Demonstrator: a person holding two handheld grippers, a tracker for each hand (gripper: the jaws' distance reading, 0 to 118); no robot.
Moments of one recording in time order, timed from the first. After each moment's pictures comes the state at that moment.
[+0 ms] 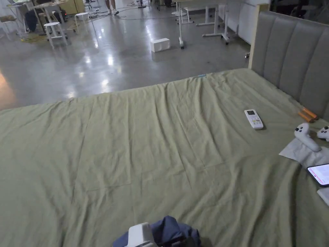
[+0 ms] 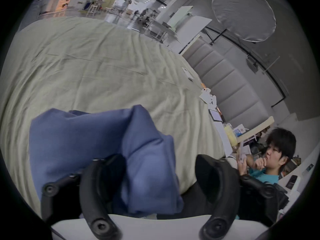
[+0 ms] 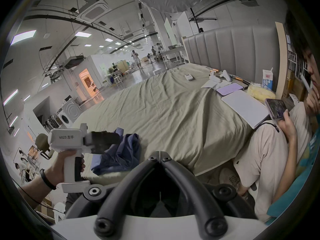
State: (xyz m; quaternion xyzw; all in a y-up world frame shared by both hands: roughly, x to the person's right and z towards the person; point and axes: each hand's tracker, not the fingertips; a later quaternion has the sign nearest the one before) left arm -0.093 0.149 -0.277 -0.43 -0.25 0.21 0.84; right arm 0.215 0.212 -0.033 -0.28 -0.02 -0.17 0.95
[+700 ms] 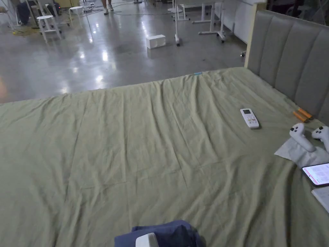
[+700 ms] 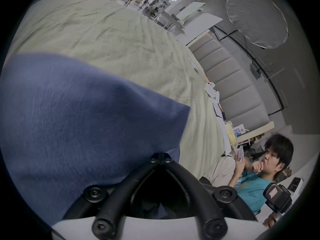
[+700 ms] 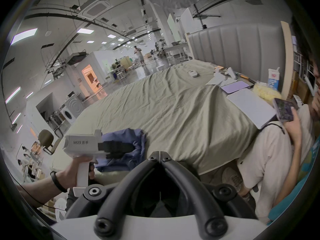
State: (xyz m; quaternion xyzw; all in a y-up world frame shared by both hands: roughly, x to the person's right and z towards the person) left arm -0.079 0.100 -0.281 -0.47 -0.25 0.24 0.81; right arm 0.200 0.210 -0.057 -0.30 0.03 -0.16 0.94
